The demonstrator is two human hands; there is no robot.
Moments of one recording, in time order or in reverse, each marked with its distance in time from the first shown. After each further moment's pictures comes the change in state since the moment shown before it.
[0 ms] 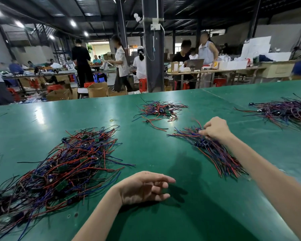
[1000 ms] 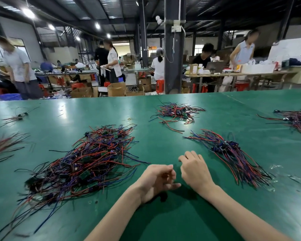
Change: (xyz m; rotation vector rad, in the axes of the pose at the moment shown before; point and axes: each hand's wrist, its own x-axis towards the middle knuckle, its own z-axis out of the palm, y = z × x) left_hand -0.008 0.000 0.029 -0.068 0.375 0.343; right_hand -0.114 -0.025 0.117 -0.464 0.105 -0.667
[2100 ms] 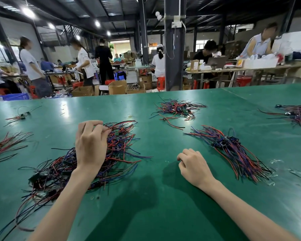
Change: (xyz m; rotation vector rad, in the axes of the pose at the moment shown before) left_hand -0.057 0.099 -0.081 1.616 1.136 0.983; right_hand 0.000 0.003 0.004 0.200 0.026 -0.057
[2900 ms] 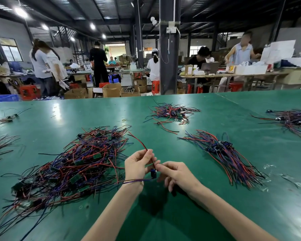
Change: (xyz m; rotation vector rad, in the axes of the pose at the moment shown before) left_hand -0.056 0.107 0.076 -1.476 -0.343 -1.091; right_hand -0.001 -0.037 -0.015 1.232 -0.319 0.413
